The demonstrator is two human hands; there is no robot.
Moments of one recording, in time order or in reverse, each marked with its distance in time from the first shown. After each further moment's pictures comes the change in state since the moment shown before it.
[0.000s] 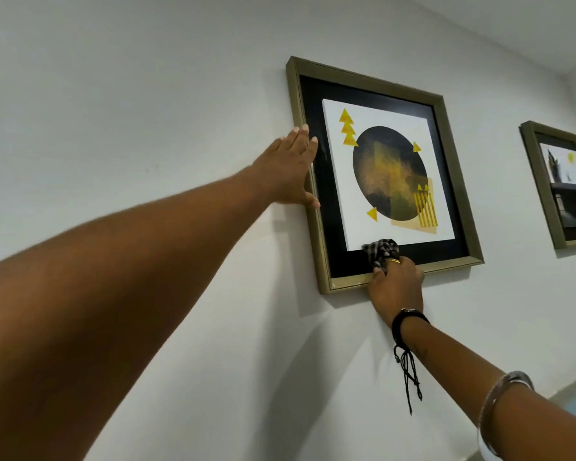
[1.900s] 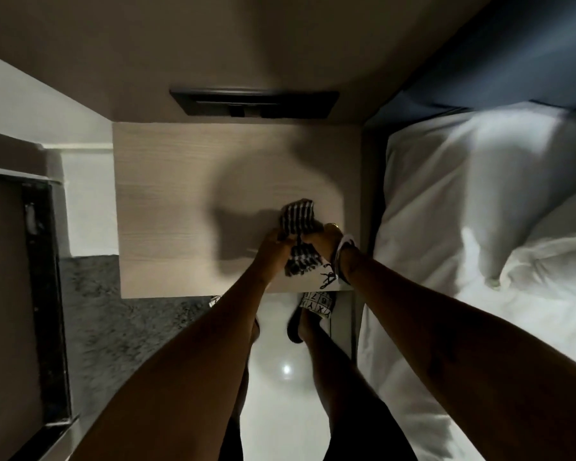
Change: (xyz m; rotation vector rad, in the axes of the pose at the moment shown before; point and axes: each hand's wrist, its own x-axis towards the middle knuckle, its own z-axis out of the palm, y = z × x) left_hand -1.112 0.554 0.264 -1.397 -1.421 -2.195; right_hand -1.026 0.325 0.032 -0.420 -1.851 1.150
